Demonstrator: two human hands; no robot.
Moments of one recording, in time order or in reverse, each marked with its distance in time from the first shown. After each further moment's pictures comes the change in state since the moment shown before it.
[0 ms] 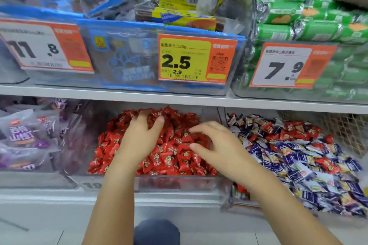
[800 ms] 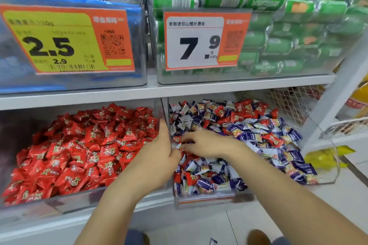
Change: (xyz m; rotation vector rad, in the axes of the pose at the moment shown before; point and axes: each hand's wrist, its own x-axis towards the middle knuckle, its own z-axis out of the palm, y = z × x) left_hand -0.042 0.070 0.108 0.308 -0.533 0.232; right_hand -0.001 0.118 -0.011 -0.101 -0.514 0.328
